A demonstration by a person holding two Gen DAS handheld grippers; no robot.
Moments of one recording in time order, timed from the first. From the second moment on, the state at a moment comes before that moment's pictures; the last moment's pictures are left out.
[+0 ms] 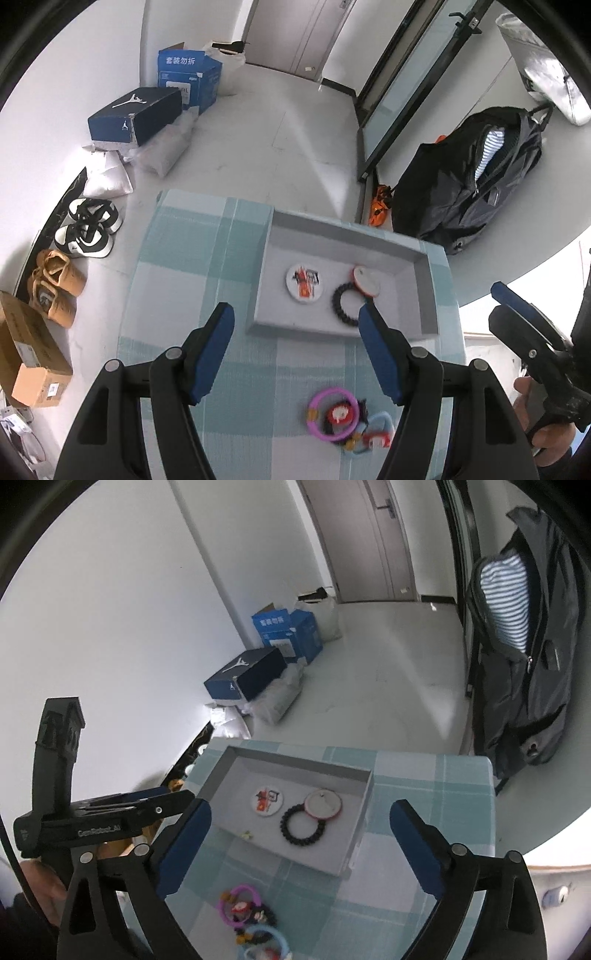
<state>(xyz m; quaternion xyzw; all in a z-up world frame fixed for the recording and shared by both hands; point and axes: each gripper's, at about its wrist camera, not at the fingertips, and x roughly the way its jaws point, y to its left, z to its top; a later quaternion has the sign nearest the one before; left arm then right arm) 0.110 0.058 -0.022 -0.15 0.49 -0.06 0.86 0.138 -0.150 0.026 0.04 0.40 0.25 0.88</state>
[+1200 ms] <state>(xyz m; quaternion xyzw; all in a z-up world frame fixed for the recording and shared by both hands) 0.025 0.065 -0.079 -0.13 0.58 0.01 0.81 0.032 -0.094 -0.076 -0.14 0.47 0.28 0.83</state>
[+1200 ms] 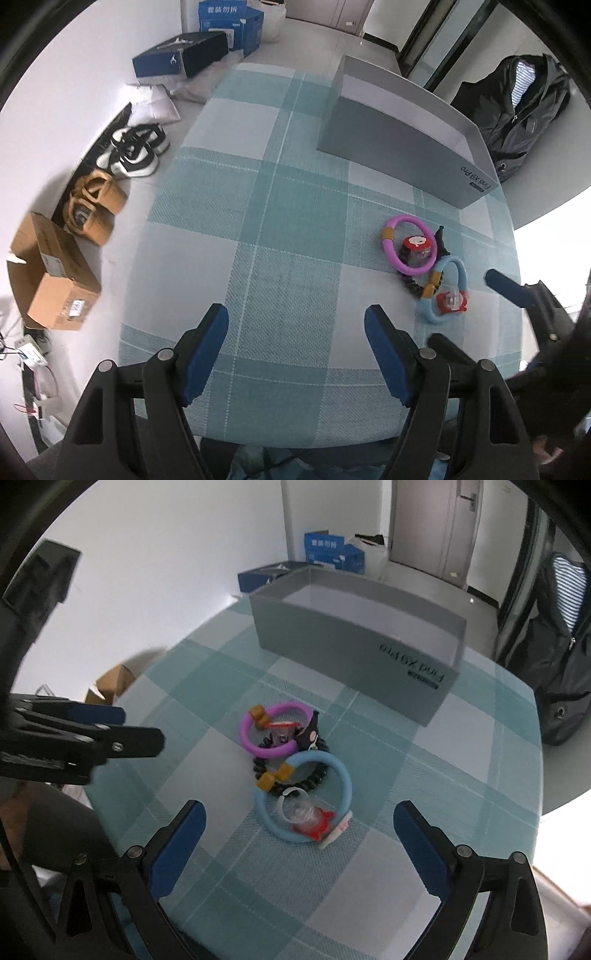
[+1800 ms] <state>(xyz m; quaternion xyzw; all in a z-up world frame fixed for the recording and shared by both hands) 0.030 0.066 -0.079 -0.13 0.58 0.01 0.80 0.038 -0.088 -0.080 -0.15 0.48 0.27 0.82</state>
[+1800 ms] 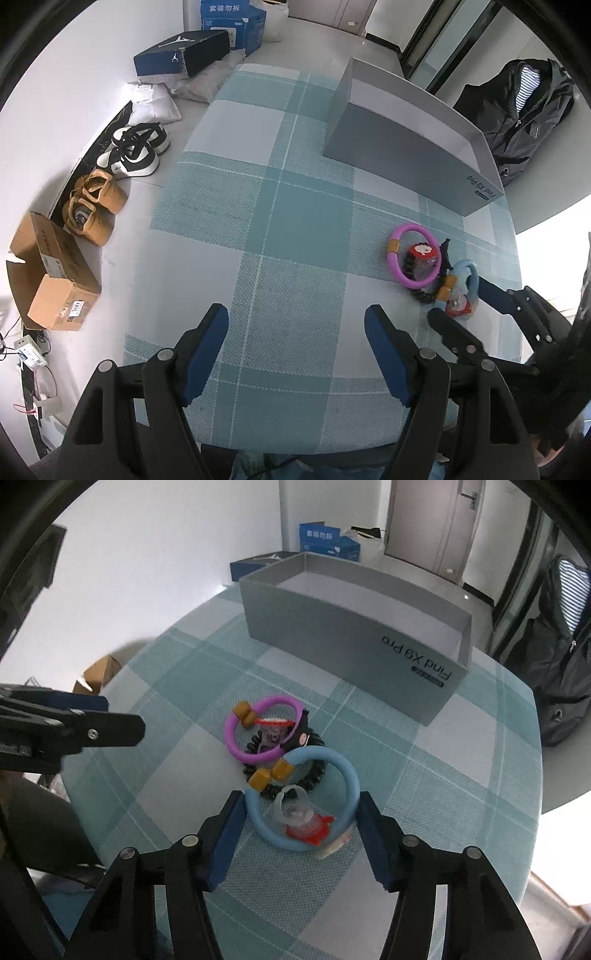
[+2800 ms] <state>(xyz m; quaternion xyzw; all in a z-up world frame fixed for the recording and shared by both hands) 0.062 0.006 -0.090 -0.08 0.57 -0.06 0.82 0.053 -0.174 -0.029 -0.01 0.46 0.26 0.85</state>
